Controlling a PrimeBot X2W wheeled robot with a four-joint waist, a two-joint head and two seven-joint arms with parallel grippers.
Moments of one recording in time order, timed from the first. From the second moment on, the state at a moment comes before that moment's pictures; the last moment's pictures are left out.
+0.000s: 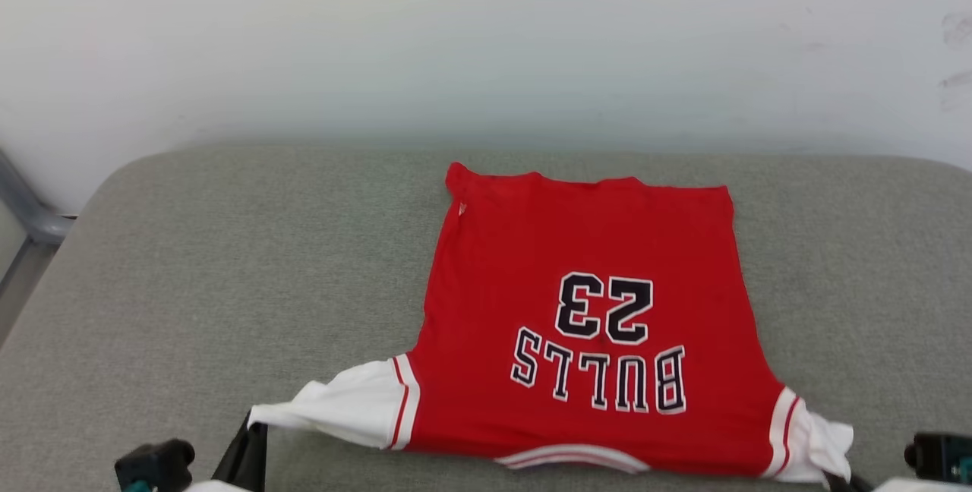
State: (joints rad) left arm 0.05 0.30 -0.18 0.29 -0.65 0.04 -0.21; right arm 0.03 -0.28 -0.02 0.42 0.47 0.13 0.15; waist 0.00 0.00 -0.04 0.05
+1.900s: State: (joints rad) left arm -0.16 0.18 -0.34 0.03 -0.51 -0.03 -0.26; right arm -0.98 -0.41 -0.21 0.91 0.19 0.13 0.83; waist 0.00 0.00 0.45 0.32
